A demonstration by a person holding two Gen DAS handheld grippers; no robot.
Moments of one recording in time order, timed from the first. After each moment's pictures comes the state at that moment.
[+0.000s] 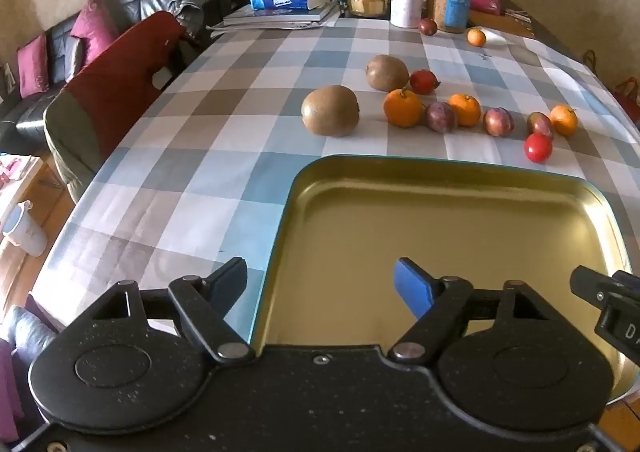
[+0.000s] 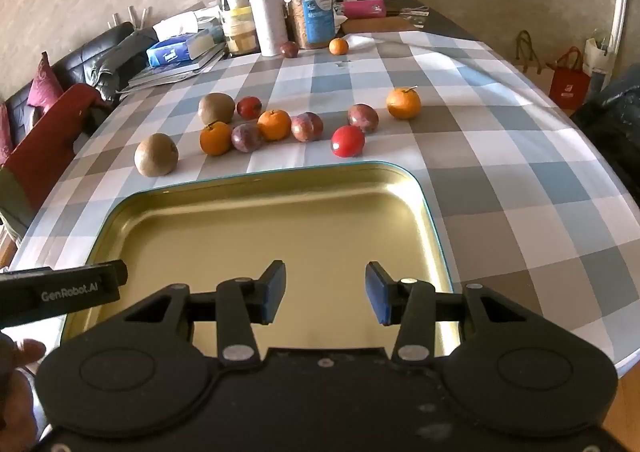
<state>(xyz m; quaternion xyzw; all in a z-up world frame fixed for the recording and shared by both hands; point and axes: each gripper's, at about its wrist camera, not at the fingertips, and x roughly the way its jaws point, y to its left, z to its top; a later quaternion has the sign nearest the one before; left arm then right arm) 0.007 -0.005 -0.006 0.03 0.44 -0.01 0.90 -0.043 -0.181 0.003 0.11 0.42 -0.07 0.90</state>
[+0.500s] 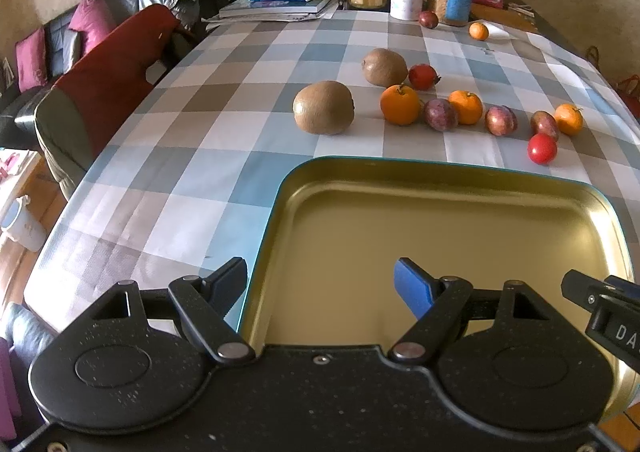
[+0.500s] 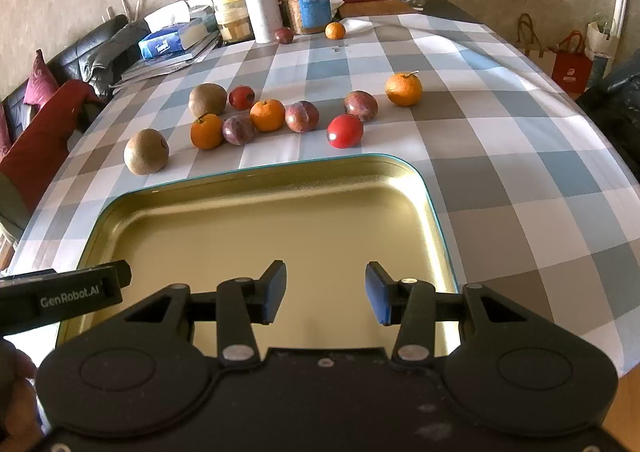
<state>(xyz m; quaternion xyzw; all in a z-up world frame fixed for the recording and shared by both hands) 0.022 -0.012 -0.013 0.03 0.45 0.00 0.89 -0.023 -0.193 -0.007 0.11 0.45 -0.07 0.88</state>
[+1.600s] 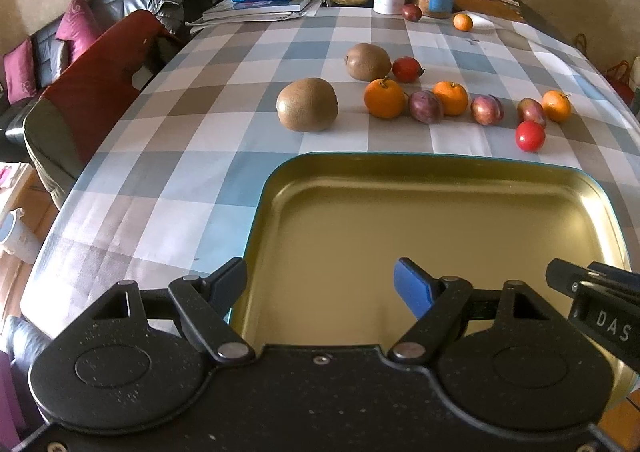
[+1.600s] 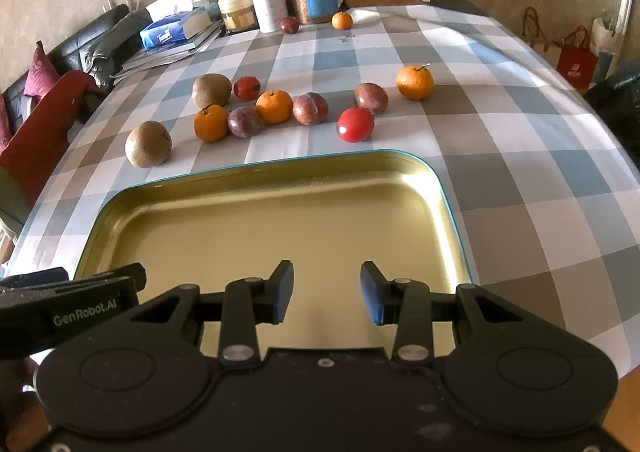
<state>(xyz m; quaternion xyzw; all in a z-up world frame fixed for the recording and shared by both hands) 0.019 -0.018 -0.014 0.05 0.46 -0.02 0.89 -0.015 -0.185 -0.010 0.11 0.46 -0.07 0.88</state>
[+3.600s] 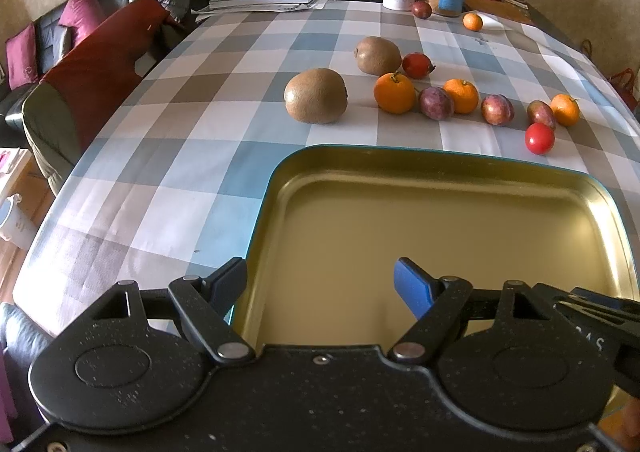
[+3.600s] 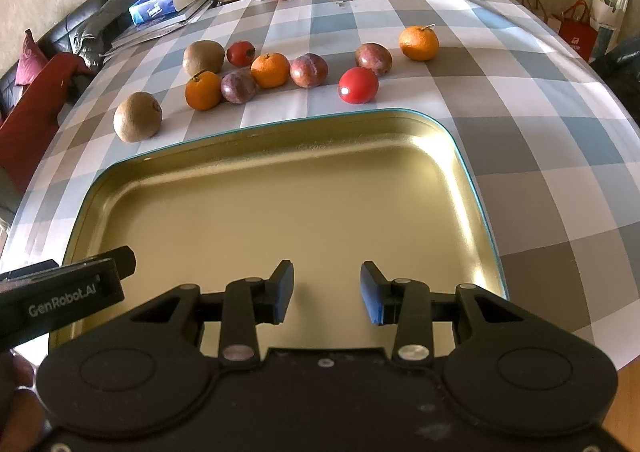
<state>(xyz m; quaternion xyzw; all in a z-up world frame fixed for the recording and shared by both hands) 0.025 -0.009 -0.019 0.03 0.46 -0.01 0.89 -0.004 -0.181 -0.029 0.12 0.50 -0.07 0.85</state>
